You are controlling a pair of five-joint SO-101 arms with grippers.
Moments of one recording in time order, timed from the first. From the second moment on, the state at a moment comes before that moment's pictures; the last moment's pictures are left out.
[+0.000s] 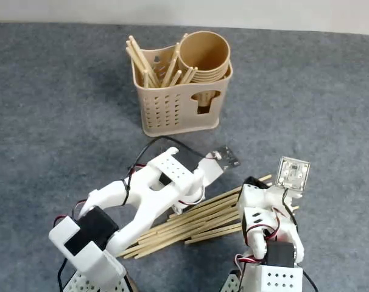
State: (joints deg) left arm 33.4 6.6 31.4 62.5 -10.8; right arm 0.3 -104.3 95.8 55.1 -6.5
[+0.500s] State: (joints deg) left arm 30.8 -9.0 31.2 66.6 -16.8; right arm 0.3 -104.3 95.8 55.1 -6.5
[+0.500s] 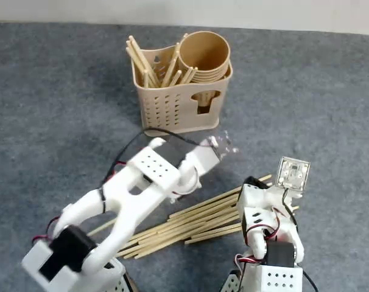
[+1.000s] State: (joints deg) left arm 22.2 -24.7 17.3 74.5 -17.1; right arm 0.3 -104.3 95.8 55.1 -6.5
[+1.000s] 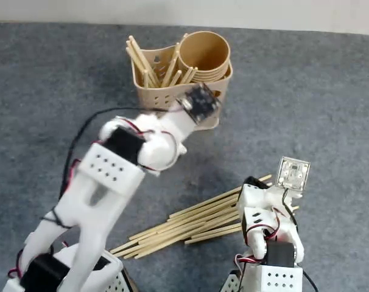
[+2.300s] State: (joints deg) left arm 19.8 -26.2 -6.1 36.2 -17.3; right arm 0.3 -104.3 95.8 55.1 -6.5
